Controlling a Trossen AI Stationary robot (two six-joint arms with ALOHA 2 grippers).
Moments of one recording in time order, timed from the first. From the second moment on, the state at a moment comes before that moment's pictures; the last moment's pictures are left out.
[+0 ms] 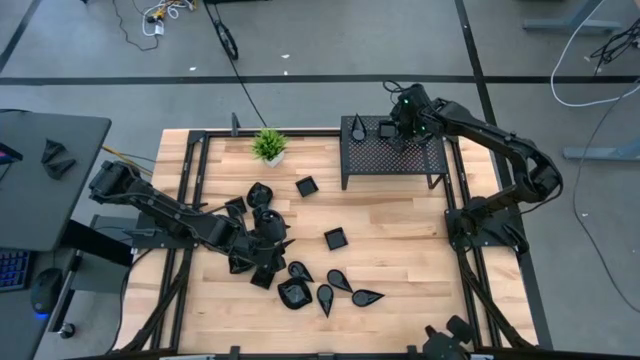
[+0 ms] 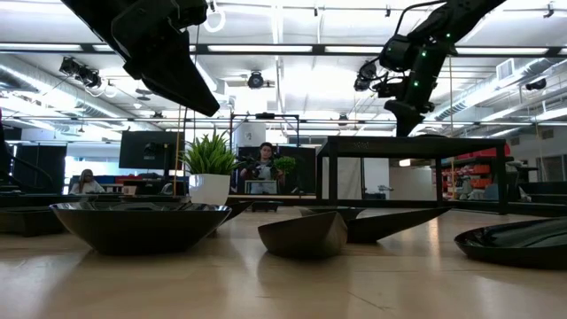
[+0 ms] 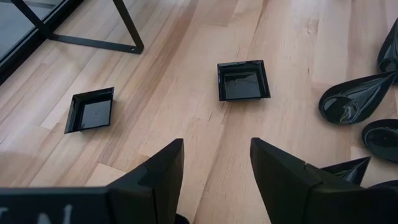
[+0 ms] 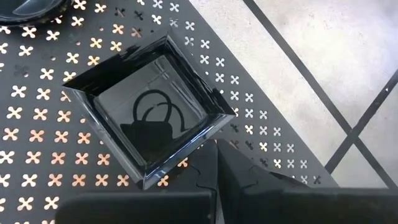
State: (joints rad) left arm -0.41 1.41 0.81 -0.23 -0.63 -0.46; right arm -0.85 1.42 1.13 -0.72 0.17 -0.24
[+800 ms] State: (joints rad) left arm -0.41 1.41 0.81 -0.23 -0.63 -0.46; right arm -0.82 1.38 1.13 -0.67 0.17 -0.27
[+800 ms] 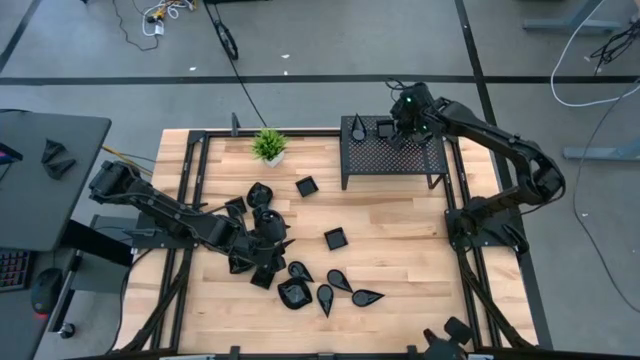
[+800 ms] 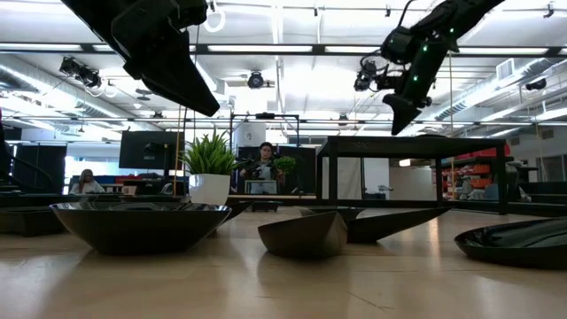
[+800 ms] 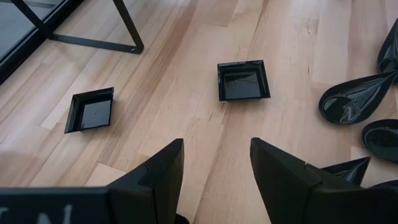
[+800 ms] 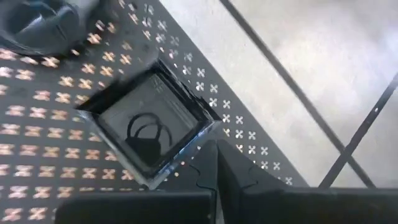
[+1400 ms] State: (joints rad) left arm -0.42 1.41 0.81 -0.23 -0.63 -0.47; right arm -0.02 1.26 1.13 -0.67 0.16 -0.04
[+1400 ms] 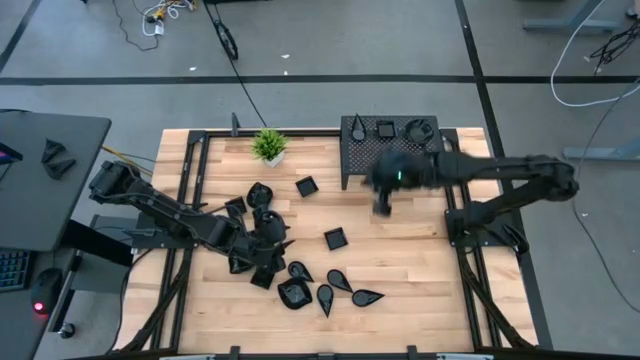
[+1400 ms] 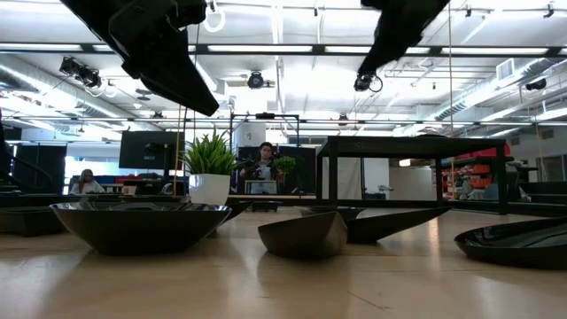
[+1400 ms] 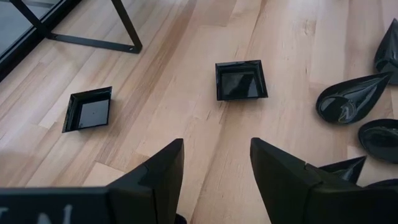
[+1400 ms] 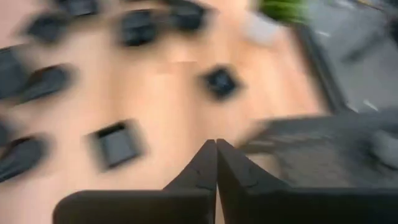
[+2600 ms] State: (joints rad) left arm -0.42 1.41 0.81 -0.23 -0.63 -0.45; right arm 0.70 1.76 0.97 -0.40 0.18 0.37
